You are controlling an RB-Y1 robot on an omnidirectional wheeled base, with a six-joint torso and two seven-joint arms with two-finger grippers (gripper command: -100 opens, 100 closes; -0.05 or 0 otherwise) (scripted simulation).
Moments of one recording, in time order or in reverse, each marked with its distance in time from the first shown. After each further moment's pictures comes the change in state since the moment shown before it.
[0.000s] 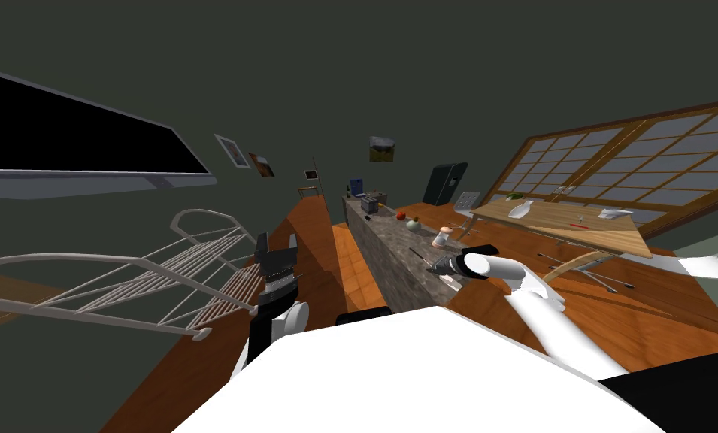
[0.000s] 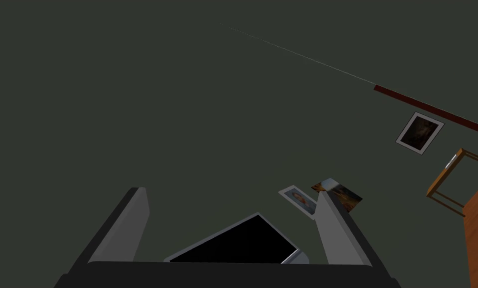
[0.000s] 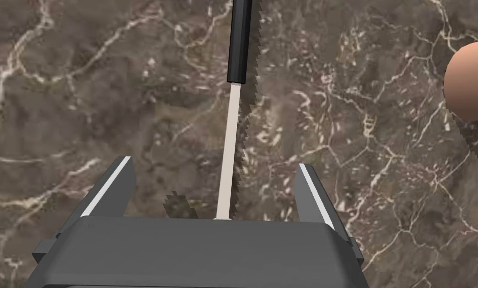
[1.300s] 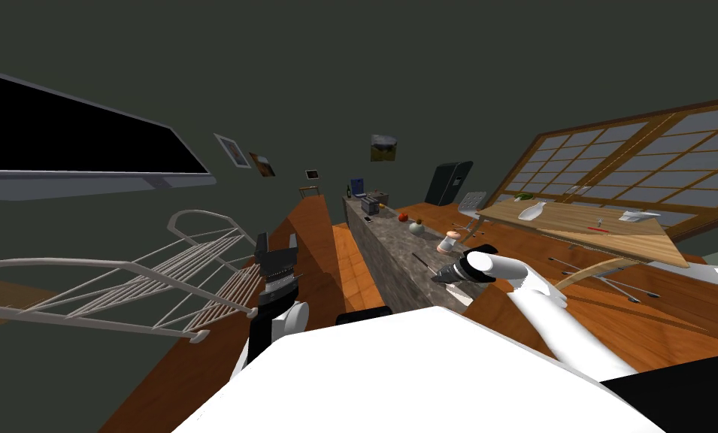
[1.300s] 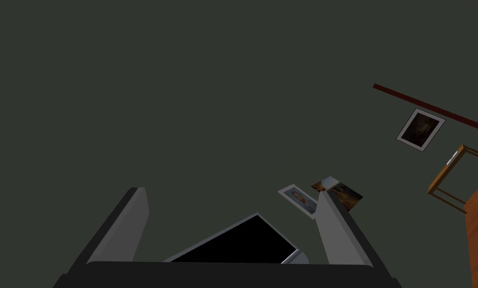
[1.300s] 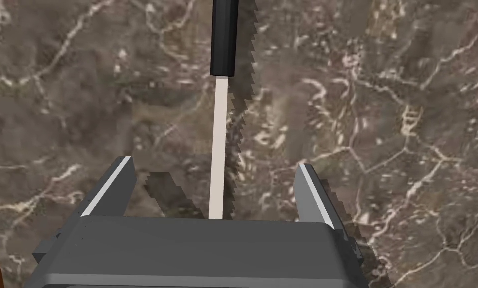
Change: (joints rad) left arm 0.000 0.000 0.000 0.000 0.000 0.000 0.000; right arm -0.020 -0.038 -0.012 0.084 -0.056 0.185 -0.067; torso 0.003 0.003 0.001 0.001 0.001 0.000
